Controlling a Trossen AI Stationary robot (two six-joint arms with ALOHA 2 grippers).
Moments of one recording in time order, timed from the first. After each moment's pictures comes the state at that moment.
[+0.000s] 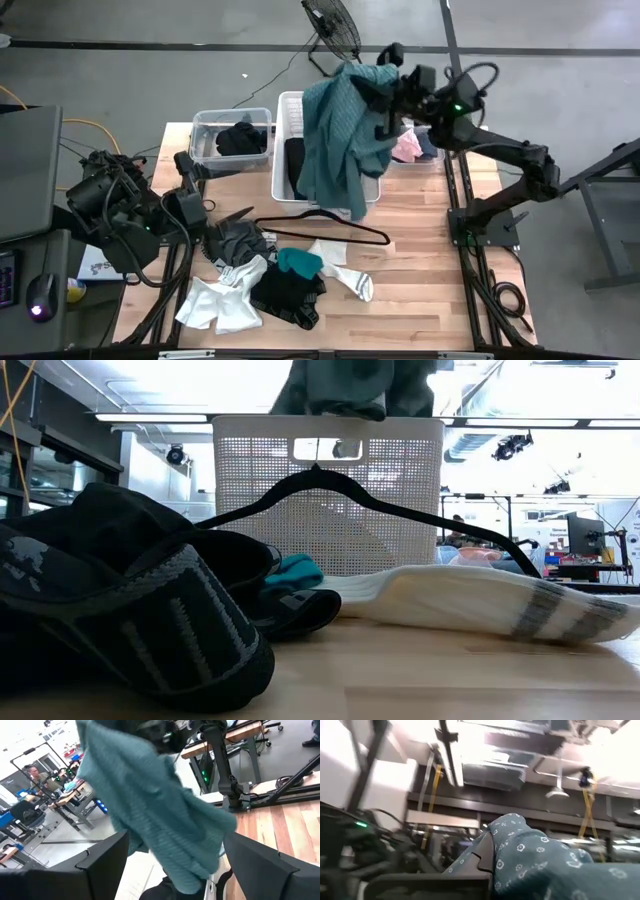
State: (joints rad) left arm -0.79 1.49 2.23 -1.34 -1.22 -0.17; right arm -0.38 1.42 1.47 0.64 -0.34 0.09
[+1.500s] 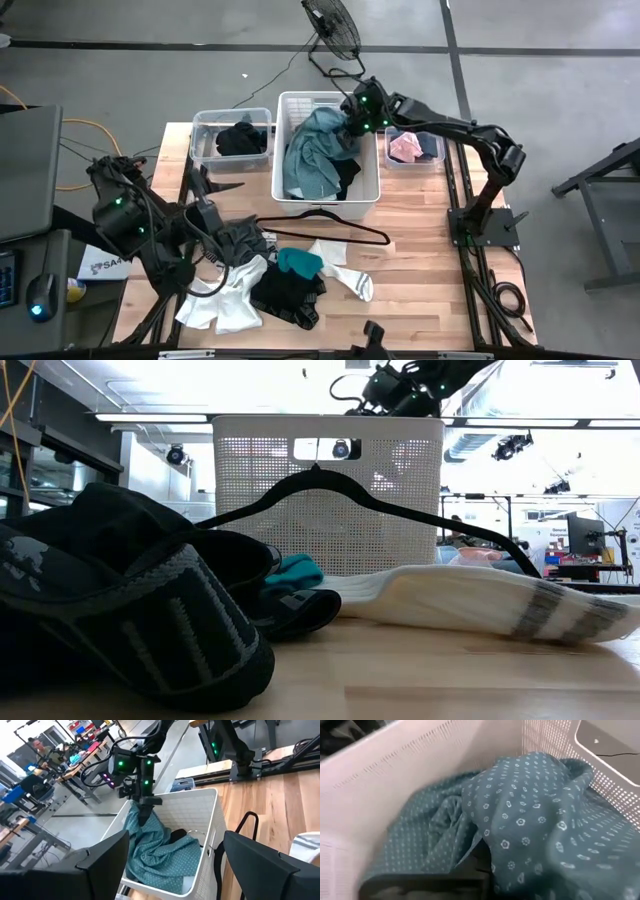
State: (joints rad) left arm -0.79 1.47 2.00 -1.57 -1.22 -0.59; right arm -0.59 1.73 1.47 -0.44 -0.25 0.12
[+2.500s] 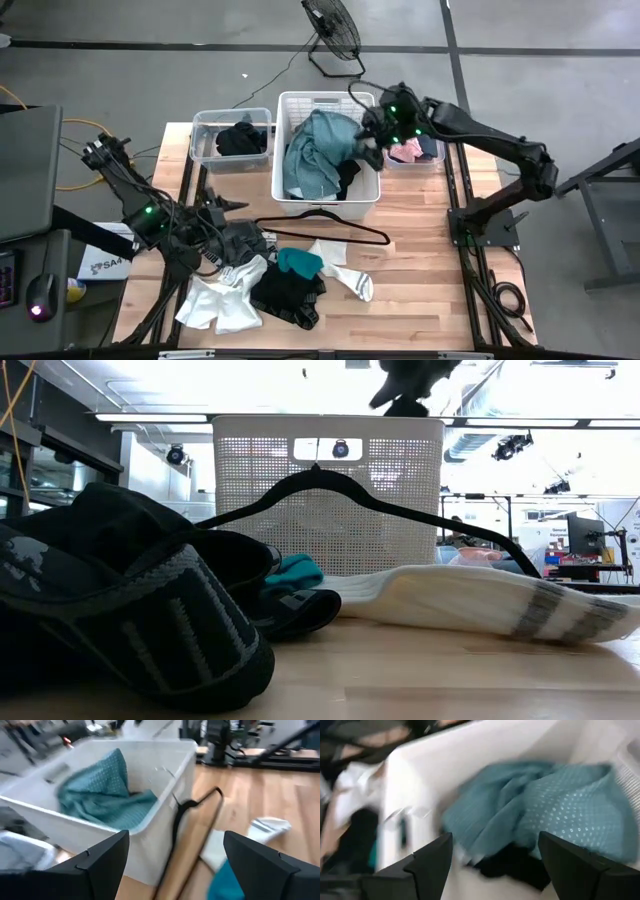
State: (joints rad) left arm -0.79 1.01 1.04 -0.84 -1.08 -0.71; right arm -0.46 1.44 1.47 -0.74 -0.29 0.00
